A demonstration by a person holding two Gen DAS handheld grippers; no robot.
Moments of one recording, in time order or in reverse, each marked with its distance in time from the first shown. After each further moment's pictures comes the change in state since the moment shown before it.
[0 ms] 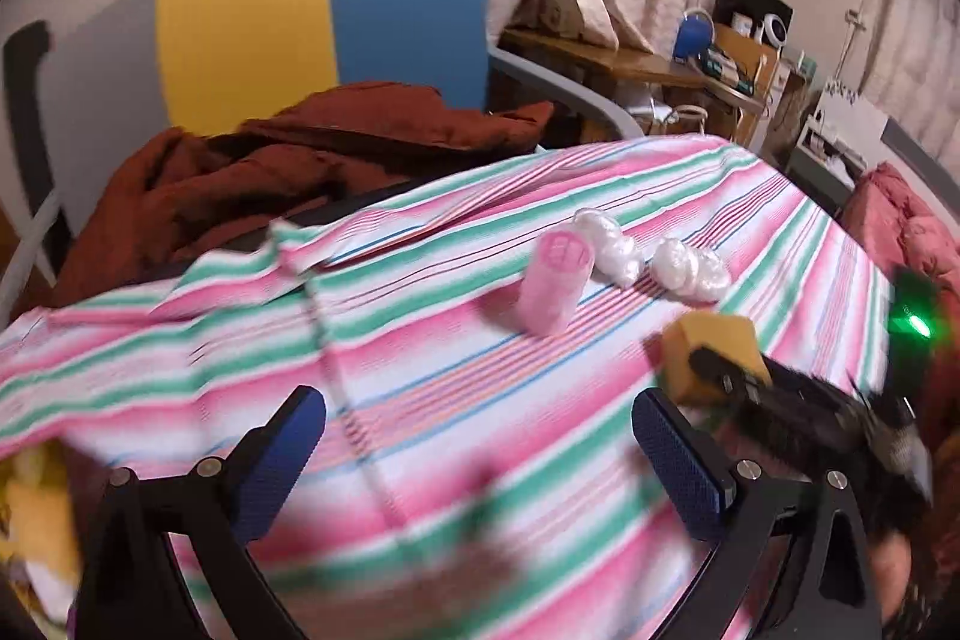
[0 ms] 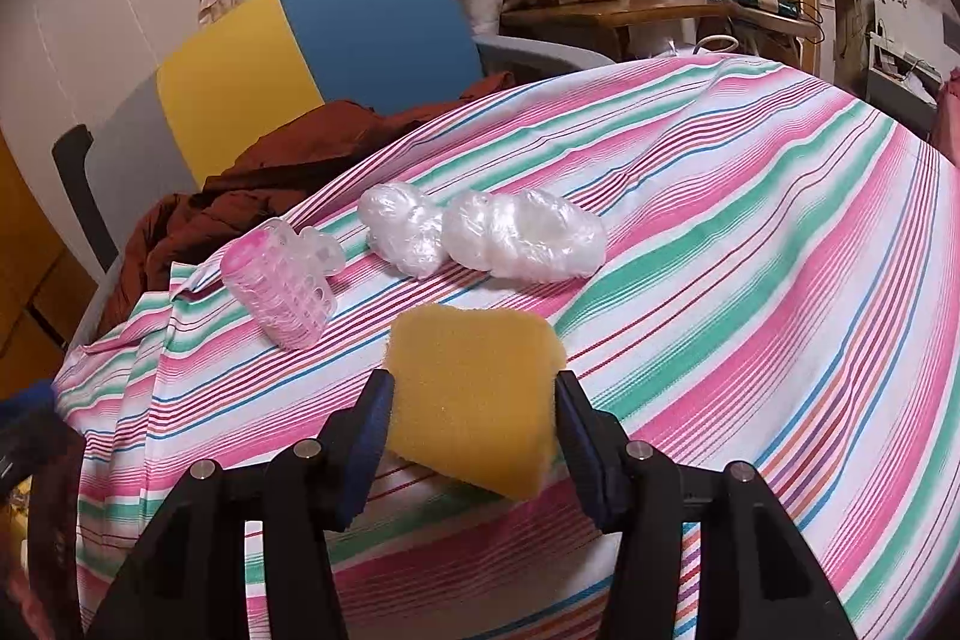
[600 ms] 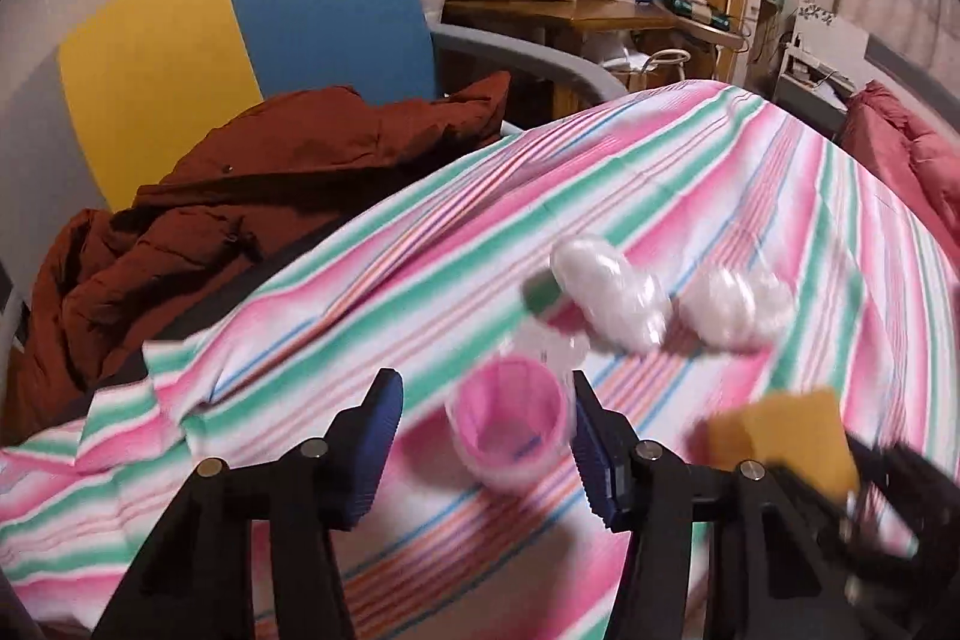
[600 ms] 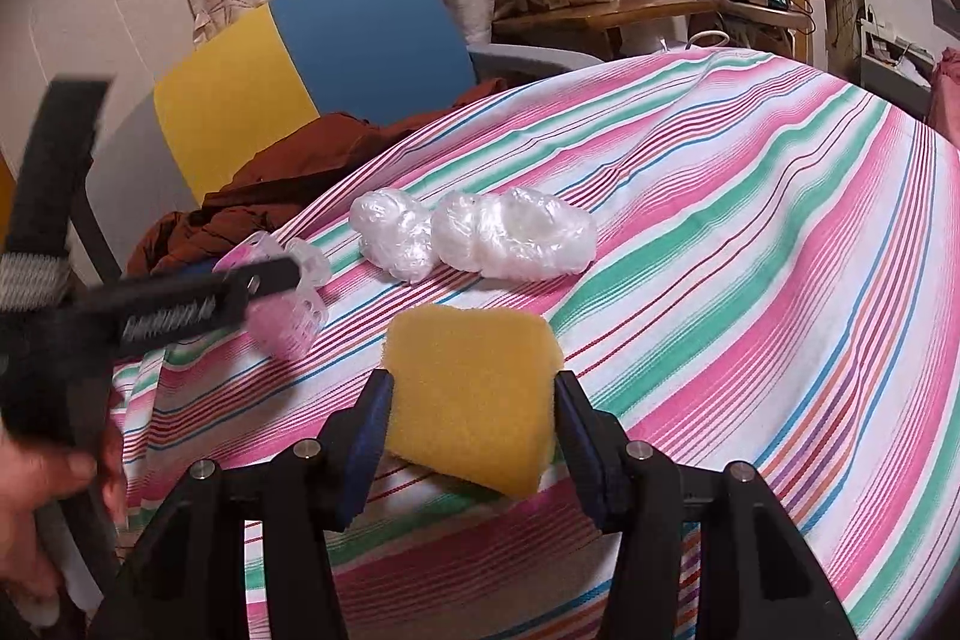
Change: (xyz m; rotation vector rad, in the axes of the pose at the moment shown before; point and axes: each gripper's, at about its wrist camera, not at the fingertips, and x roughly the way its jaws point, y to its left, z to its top) left arm 0.094 -0.034 0.045 0.172 0.040 0.014; right arm 0.002 -0.008 -0.004 0.044 -0.022 0.021
